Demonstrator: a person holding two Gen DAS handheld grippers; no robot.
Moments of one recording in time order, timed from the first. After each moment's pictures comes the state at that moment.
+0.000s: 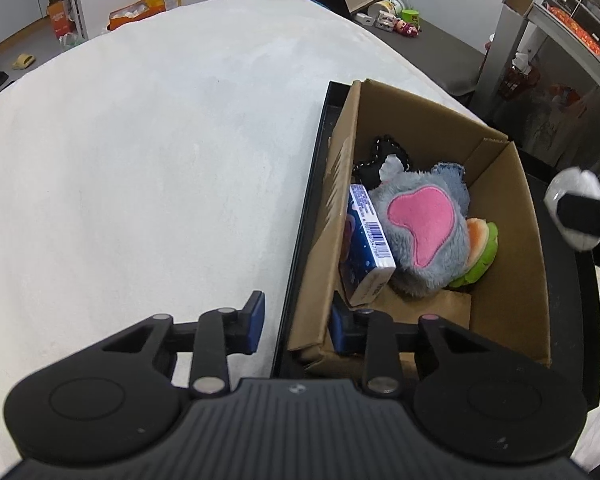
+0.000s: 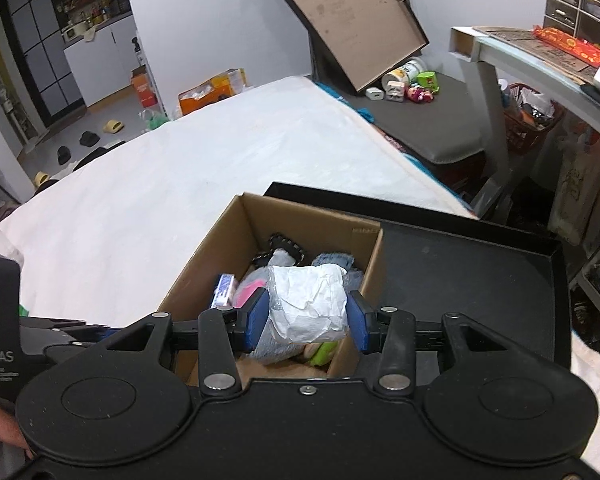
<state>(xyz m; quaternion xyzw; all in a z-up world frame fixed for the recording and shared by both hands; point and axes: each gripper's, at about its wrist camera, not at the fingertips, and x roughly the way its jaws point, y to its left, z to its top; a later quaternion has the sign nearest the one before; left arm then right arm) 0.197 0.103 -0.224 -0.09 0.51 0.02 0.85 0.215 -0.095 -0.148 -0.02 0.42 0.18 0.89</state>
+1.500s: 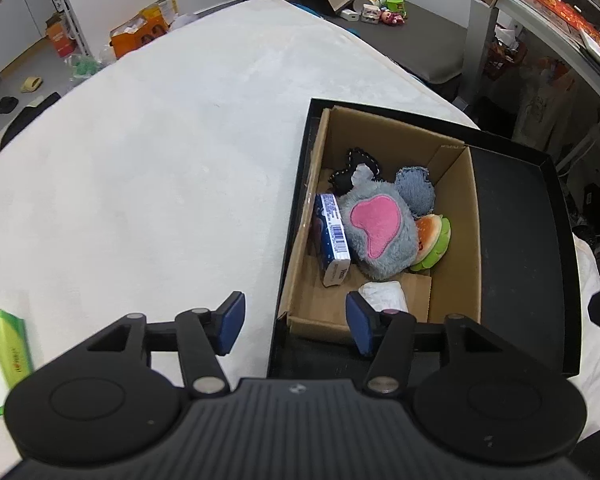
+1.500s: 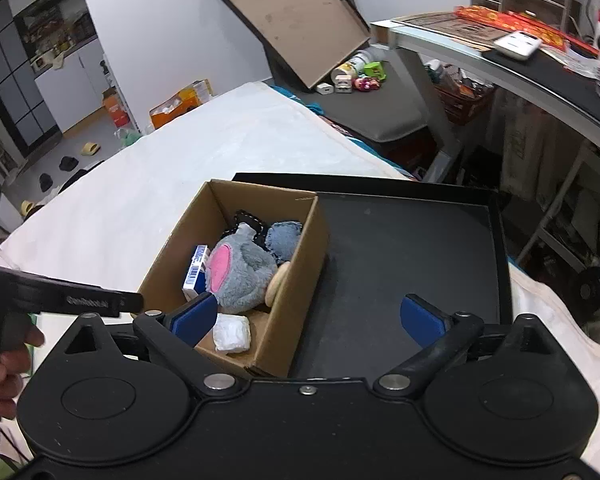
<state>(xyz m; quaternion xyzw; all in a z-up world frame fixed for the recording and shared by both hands) 0.190 0.072 -0.143 -0.03 0.55 0.03 0.84 0.158 -0.150 -0.119 0.02 0.43 0.12 0.90</state>
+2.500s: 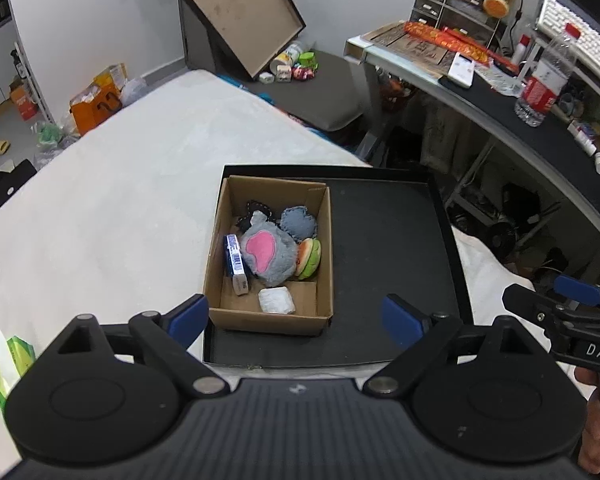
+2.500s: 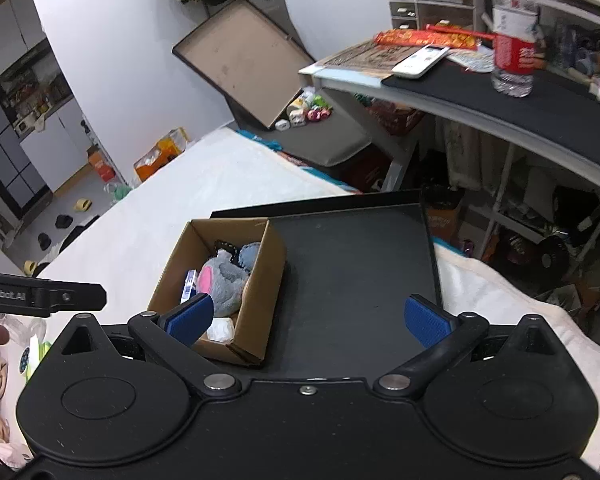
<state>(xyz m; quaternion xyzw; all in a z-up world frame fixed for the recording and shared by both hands) 0.112 -0.004 -0.019 -0.01 0.48 -0.05 0.87 0.098 -0.223 -0.068 0.09 0.39 0.08 0.91</state>
